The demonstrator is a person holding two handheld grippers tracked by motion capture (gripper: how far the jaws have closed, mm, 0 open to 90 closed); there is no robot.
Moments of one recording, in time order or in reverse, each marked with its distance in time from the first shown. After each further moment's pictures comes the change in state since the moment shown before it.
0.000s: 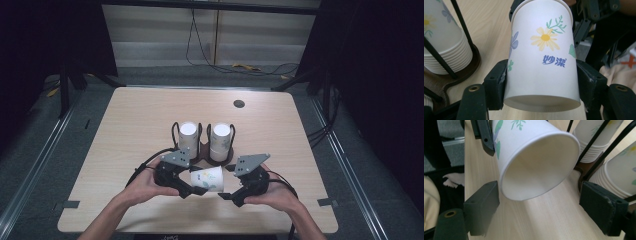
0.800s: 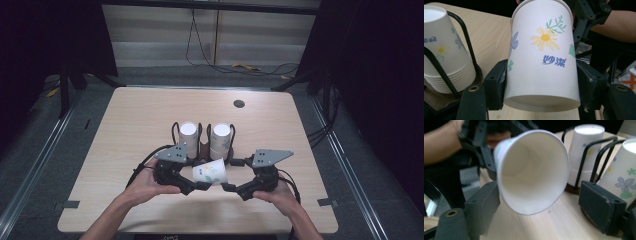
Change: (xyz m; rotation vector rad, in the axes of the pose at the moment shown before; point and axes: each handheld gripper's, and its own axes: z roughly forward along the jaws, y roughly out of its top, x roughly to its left) left arm -0.006 0.011 -0.006 -0.140 0.026 0.009; right arm -0.011 -0.012 -0.021 -0.306 0.061 0.169
